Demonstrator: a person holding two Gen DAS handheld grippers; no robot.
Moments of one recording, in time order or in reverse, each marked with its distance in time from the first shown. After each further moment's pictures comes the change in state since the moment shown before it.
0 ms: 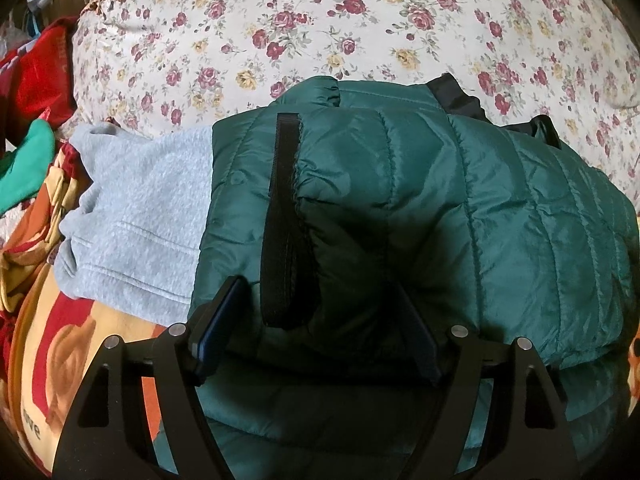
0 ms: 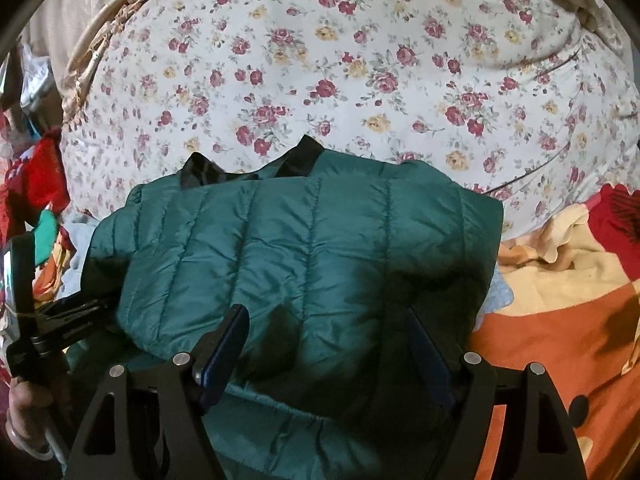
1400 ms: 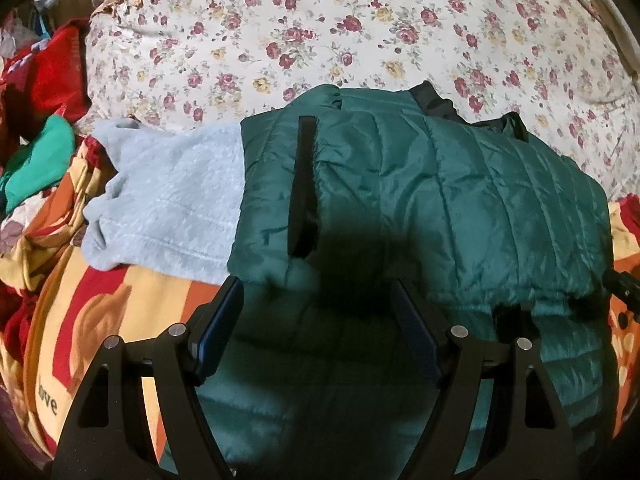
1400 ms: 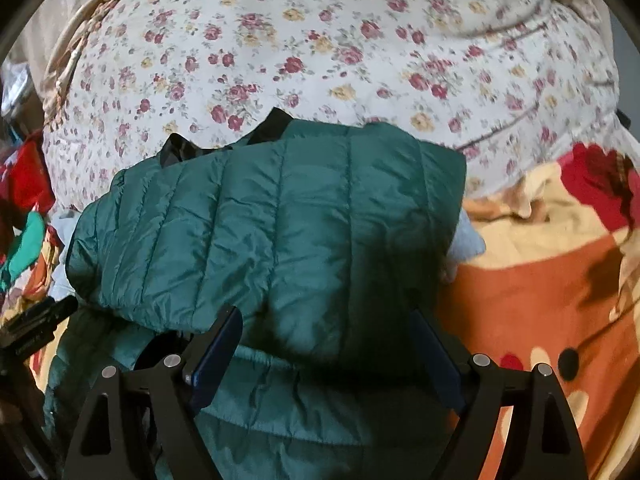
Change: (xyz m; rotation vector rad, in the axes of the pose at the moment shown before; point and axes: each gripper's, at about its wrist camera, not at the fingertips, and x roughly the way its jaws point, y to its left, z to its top) left arm -0.054 0.014 -0.031 0.008 -0.014 -0.023; right arm -0.012 -0.014 -0.024 0.066 0.066 -0.051
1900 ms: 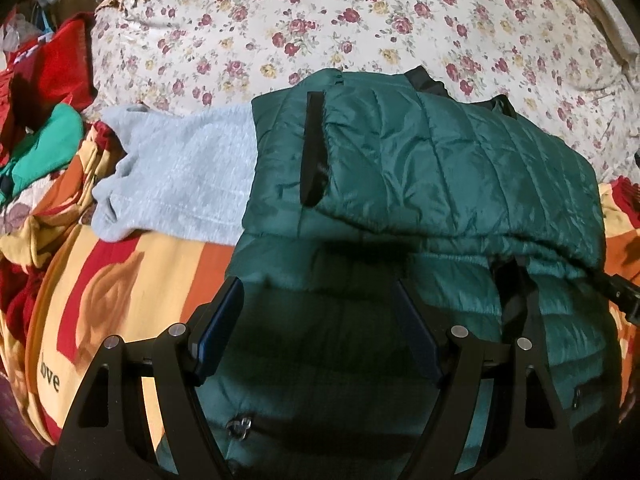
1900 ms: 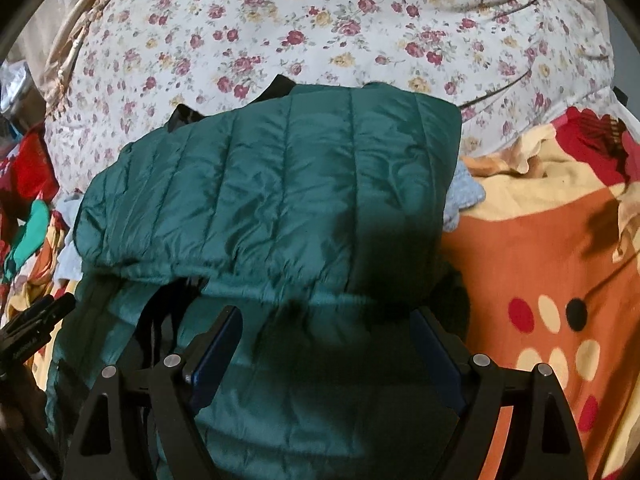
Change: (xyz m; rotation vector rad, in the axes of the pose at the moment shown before) left arm -0.019 0.009 -0.032 0.008 0.017 -0.014; right arm -0.009 0.006 -0.036 0.011 0.061 0.015
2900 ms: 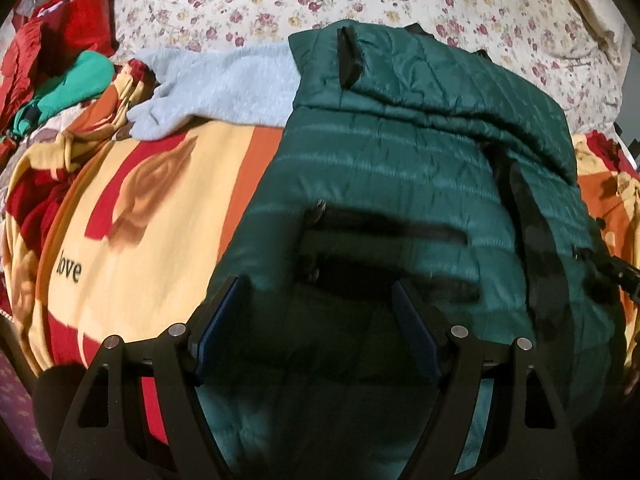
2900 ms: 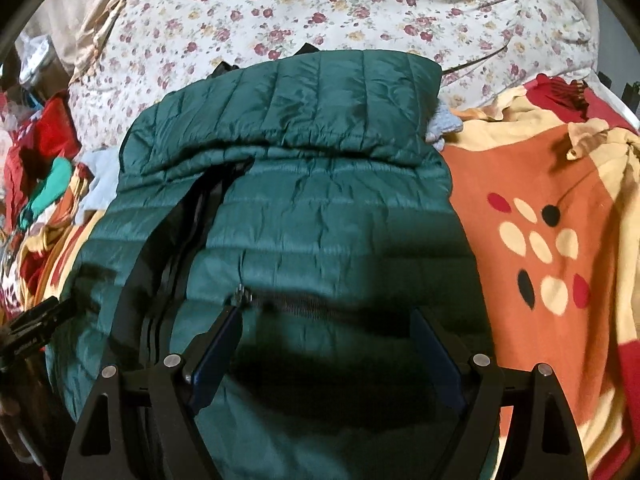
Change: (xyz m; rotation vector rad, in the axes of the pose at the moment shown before) left arm -0.056 0.047 -0.105 0.007 0.091 -0.044; right arm -0.059 0.015 -0.100 -0.037 0.039 0.001
